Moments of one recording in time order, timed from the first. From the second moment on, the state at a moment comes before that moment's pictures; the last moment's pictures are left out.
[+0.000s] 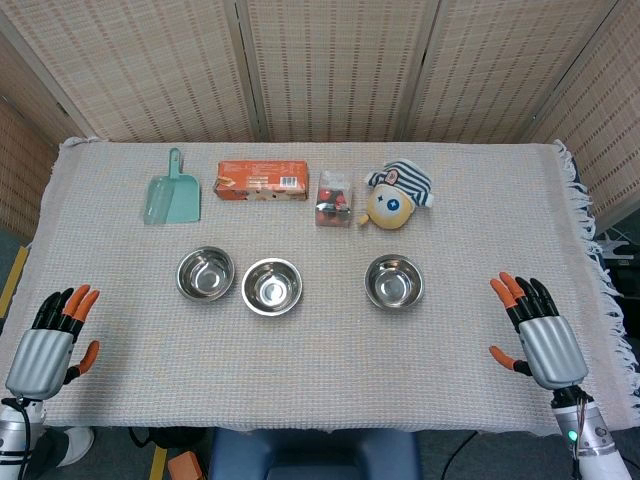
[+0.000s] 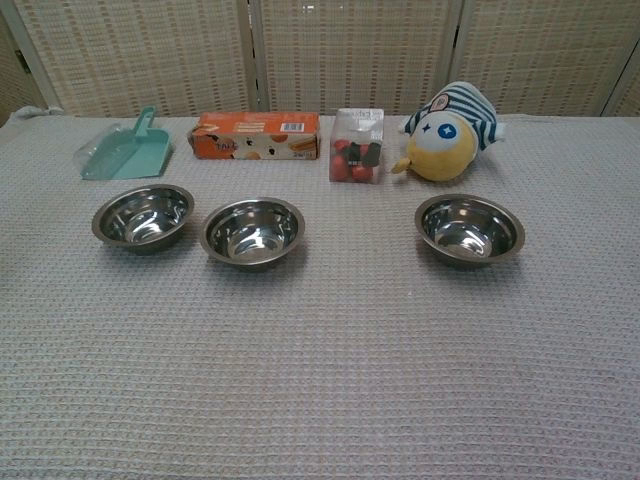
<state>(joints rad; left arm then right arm) -0.16 -1.23 -0.03 -1.44 1.58 1.50 0.07 0.16 -1.15 0.03 -1.70 -1.57 1.42 -0.13</state>
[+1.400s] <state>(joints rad) -0.47 -1.90 -0.10 -0.62 1.60 1.31 0.05 0.15 -1.12 0.07 -1.70 -1.47 1.41 -0.09</state>
